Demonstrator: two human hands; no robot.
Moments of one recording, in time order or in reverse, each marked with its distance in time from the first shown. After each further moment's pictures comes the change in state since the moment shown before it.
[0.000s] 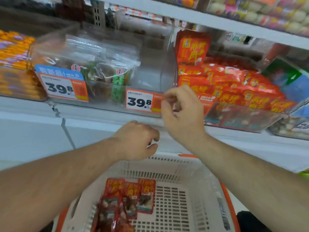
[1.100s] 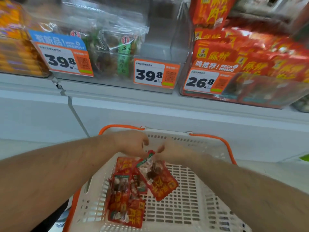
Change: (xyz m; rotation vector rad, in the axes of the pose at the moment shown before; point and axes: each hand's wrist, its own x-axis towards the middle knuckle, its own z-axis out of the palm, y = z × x) left_hand -0.029 -0.028 0.070 -0.240 -0.688 -0.314; right_hand -0.142 0.034 0.046 0.007 -1.322 0.896
